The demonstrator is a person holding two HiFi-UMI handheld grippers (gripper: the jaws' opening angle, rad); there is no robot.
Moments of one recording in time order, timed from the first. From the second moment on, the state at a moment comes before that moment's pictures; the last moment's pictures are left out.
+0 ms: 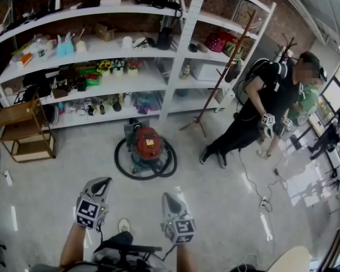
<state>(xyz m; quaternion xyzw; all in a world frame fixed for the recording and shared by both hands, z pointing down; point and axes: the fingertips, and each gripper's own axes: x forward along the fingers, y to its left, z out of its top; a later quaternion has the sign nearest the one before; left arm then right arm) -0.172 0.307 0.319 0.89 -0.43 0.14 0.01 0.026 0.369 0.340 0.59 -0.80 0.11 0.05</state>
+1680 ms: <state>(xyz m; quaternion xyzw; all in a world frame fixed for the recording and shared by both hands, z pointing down) -0.125 0.009 0.338 0.89 -0.43 0.14 0.03 0.071 0.072 0.349 0.59 -0.79 0.13 0.07</state>
